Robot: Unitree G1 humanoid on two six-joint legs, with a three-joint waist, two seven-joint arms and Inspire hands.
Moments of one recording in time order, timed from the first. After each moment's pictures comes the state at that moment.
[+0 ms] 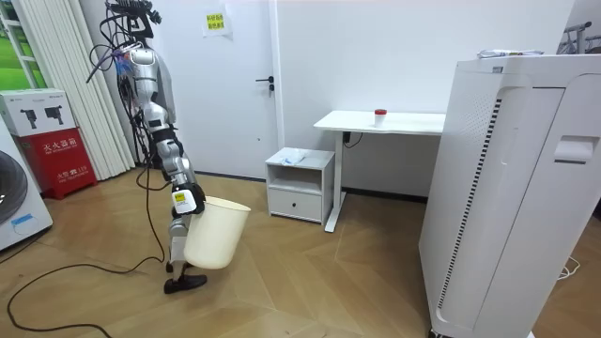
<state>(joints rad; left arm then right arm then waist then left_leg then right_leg) 0.19 0.18 0.21 1.24 -0.13 0.06 0.08 0.11 -0.23 -0.19 1.32 0.39 0.04 -0.03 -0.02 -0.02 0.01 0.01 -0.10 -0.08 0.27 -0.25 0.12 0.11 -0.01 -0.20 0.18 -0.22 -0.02</state>
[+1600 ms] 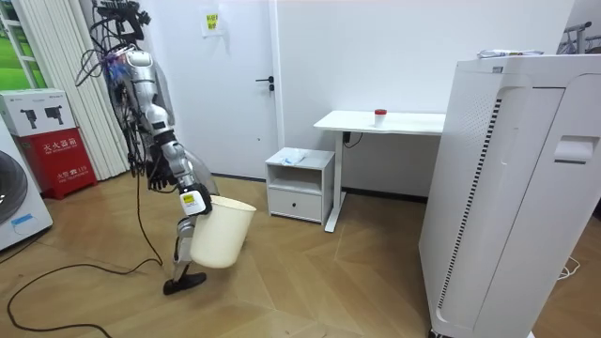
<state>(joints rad) 0.29 0.19 0.22 1.23 -0.05 0.16 0.10 0.13 -0.23 -0.13 1.29 0.43 0.09 -0.03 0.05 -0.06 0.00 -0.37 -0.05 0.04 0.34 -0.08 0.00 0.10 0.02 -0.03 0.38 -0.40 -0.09</state>
